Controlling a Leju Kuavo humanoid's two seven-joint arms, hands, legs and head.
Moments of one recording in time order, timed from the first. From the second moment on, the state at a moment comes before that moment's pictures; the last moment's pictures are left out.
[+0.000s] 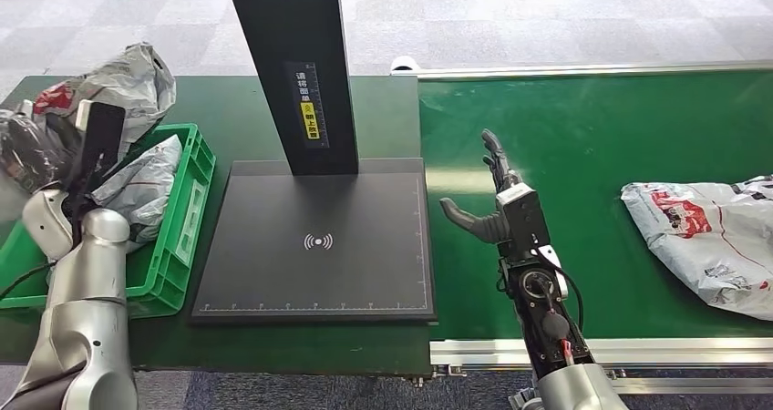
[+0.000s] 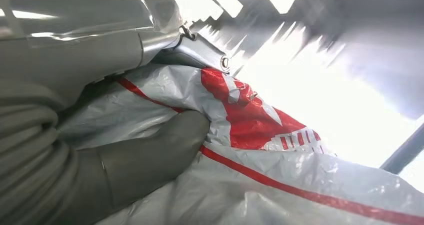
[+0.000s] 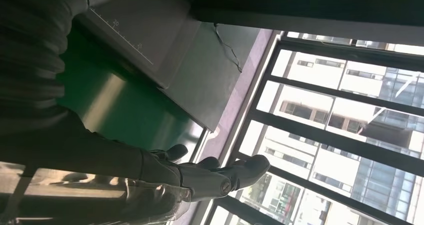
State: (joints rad) left arm -0.70 0.10 0.37 -0.92 -1.11 0.53 -0.04; right arm -0.52 0.08 0.23 -0.82 0.20 -0.07 -0.52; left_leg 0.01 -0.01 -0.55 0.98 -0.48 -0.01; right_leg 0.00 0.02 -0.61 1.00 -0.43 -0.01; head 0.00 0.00
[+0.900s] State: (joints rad) left arm -0.81 0.19 0.21 -0.56 -1.26 0.19 0.20; right arm -0.53 0.09 0.24 -0.81 0.21 -0.07 -0.48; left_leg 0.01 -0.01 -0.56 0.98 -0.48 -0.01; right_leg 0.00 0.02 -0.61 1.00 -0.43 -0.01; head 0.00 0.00
